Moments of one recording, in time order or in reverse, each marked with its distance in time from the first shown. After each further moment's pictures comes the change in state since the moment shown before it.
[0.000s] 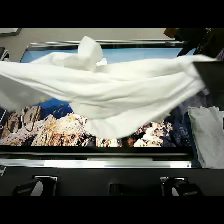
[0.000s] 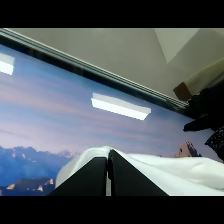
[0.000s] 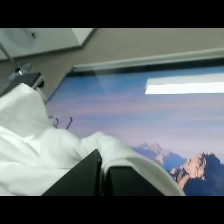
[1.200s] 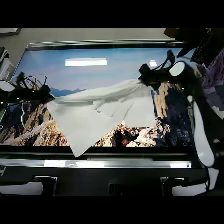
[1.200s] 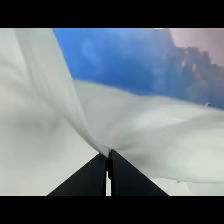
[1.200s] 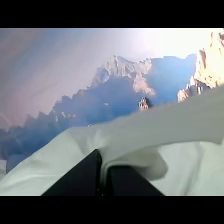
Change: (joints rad) left arm -0.045 -0.912 -0.106 0.030 0.072 0.035; right arm 0.000 -1.069 0.129 0.078 -0.191 0.289
